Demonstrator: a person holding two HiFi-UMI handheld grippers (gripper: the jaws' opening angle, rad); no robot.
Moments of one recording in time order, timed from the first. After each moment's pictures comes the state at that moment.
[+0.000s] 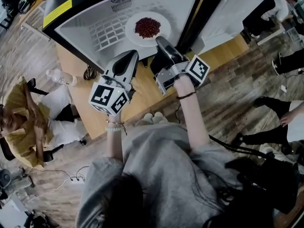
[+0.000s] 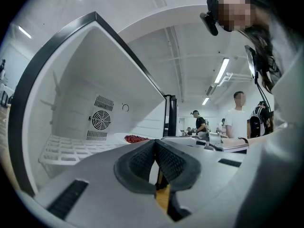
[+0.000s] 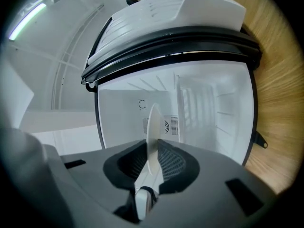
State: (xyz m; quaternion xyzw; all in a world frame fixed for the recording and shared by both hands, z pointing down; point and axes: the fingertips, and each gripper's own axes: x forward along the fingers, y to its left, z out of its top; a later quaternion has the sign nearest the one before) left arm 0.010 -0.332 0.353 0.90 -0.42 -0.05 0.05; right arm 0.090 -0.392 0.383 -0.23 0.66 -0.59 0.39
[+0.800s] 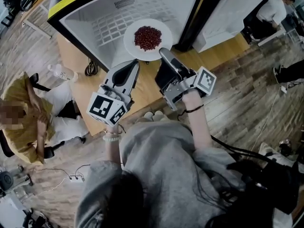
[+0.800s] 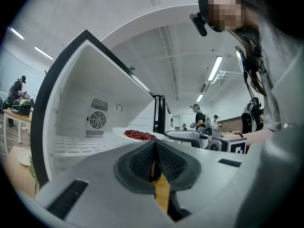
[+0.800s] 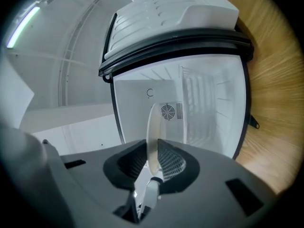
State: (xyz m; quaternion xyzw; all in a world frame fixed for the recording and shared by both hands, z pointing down) left arm 0.015 -0.257 0.356 0.92 -0.40 -0.03 0.03; right arm 0.093 -0.306 0.369 -0.17 0.70 -0.59 0.38
